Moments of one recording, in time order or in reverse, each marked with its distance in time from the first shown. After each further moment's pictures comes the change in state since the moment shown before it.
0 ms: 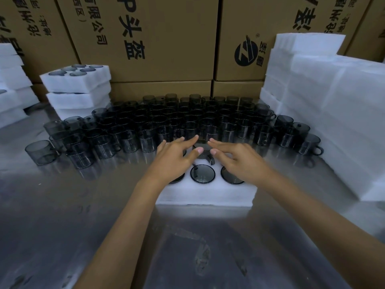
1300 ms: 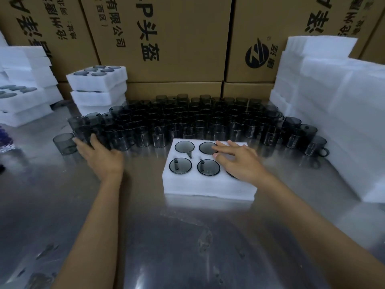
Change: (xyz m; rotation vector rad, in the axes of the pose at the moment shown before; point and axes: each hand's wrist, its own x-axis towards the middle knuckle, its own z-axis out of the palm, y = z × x) left_hand -0.036 -0.132 -0.052 0.011 0.873 -0.681; right_hand -0.005 -0.009 0.018 0.077 -0.006 0.214
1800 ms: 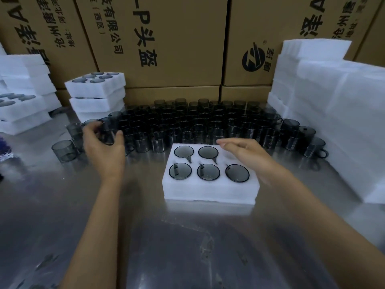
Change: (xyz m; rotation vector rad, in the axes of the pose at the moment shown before) left_hand -0.010 0.041 -0.024 -0.524 0.111 0.230; right_hand 0.004 -0.005 -0.028 0.548 -0.018 0.081
